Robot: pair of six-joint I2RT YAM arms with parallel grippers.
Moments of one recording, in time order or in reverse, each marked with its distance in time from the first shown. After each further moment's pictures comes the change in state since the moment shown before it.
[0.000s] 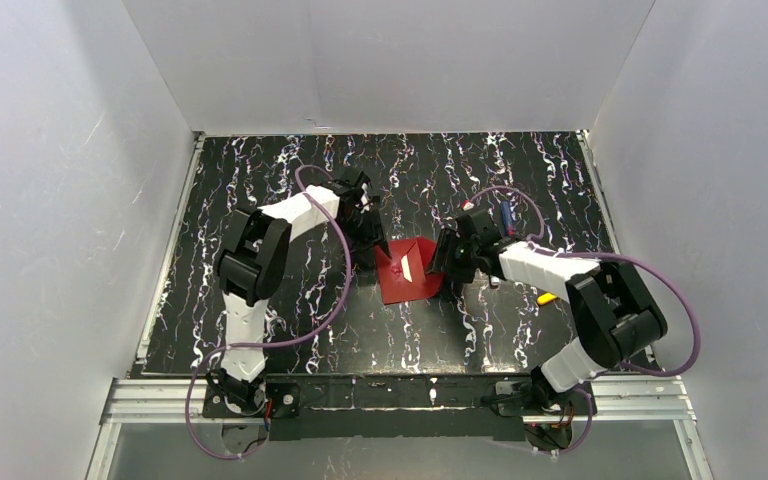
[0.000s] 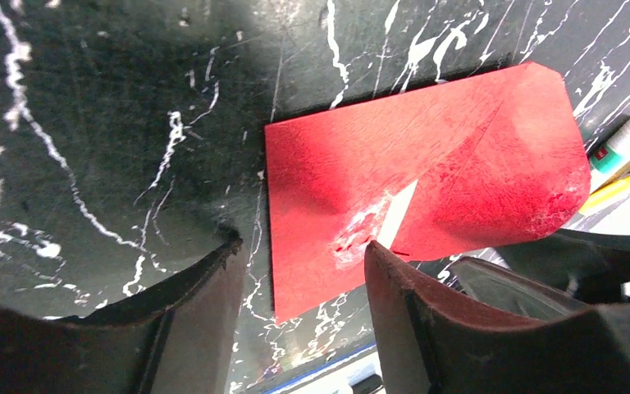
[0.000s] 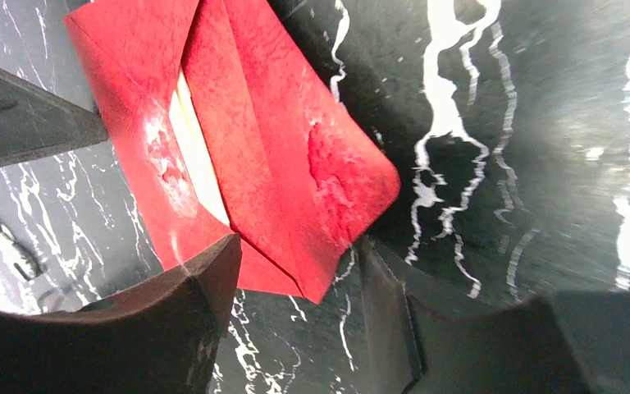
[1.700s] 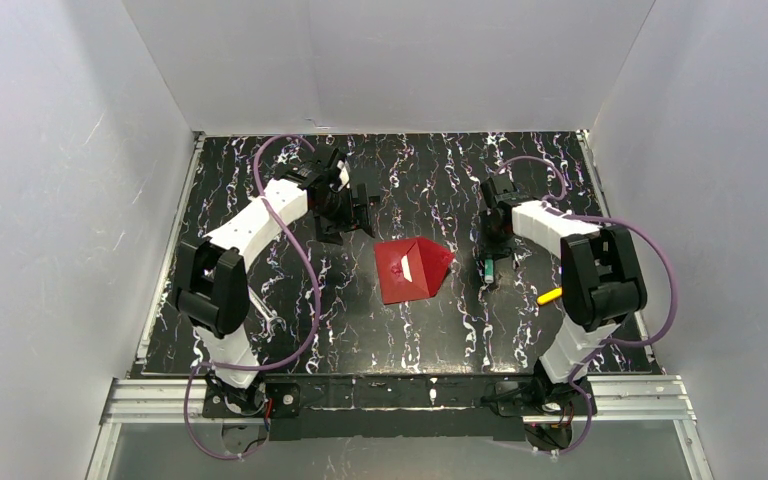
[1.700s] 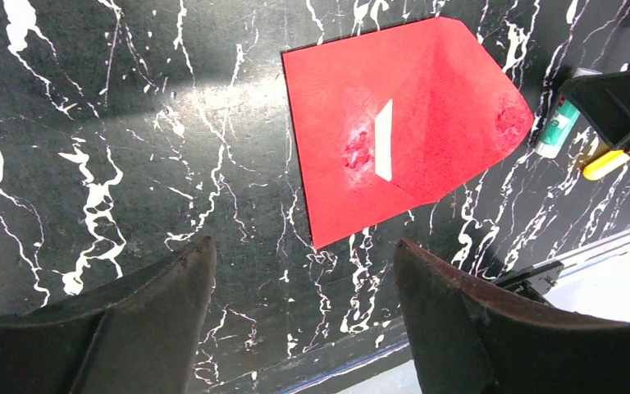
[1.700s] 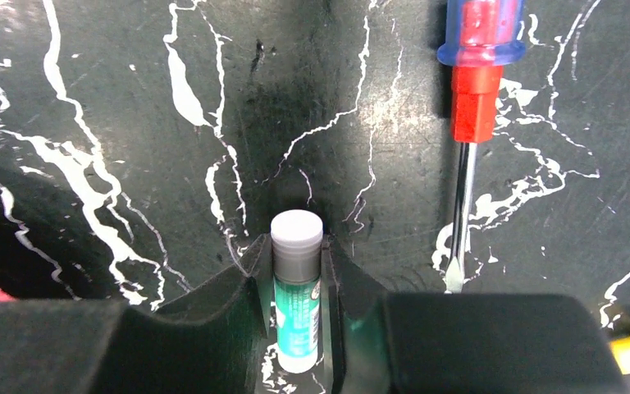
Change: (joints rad) left arm 0.048 -0.311 -0.010 -0.139 -0.142 0.172; right arm -0.242 0.198 0.322 -0.415 0.290 -0.420
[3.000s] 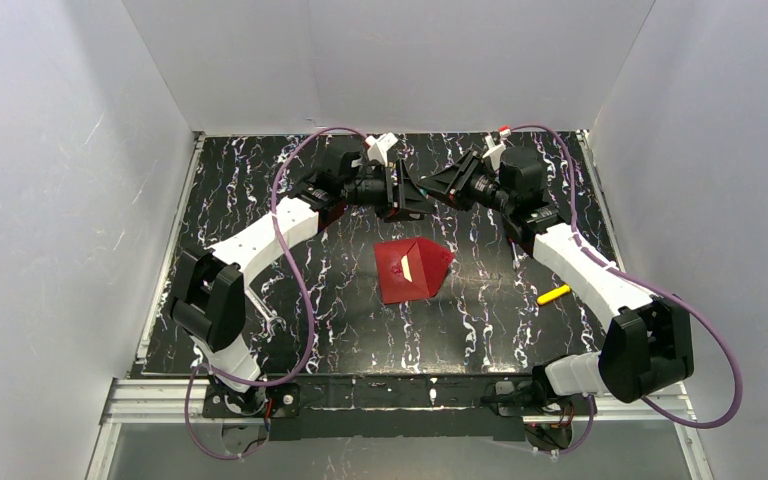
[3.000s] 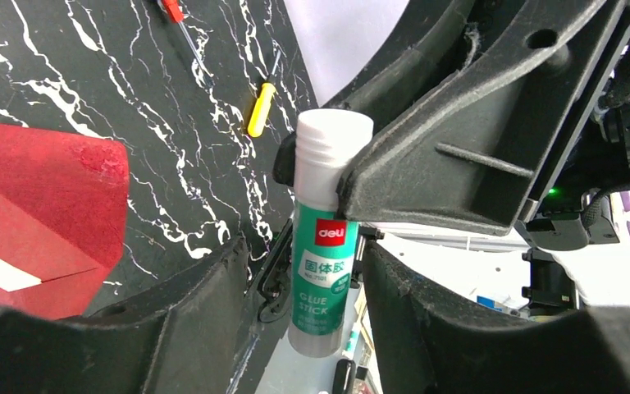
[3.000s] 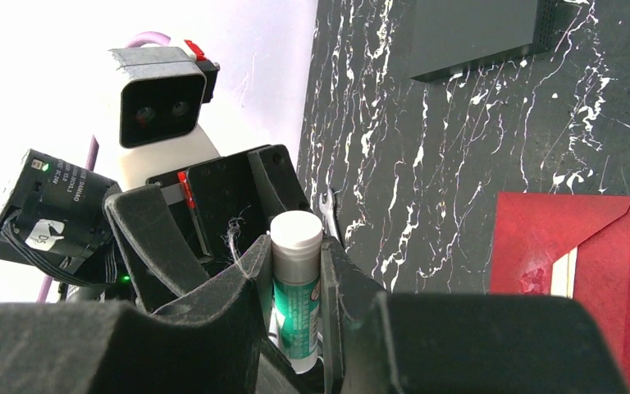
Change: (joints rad) left arm -0.131 -0.074 -0.125 0.769 0.538 -0.314; right arm 0.114 -0.398 -0.055 0.641 -0.570 0.732
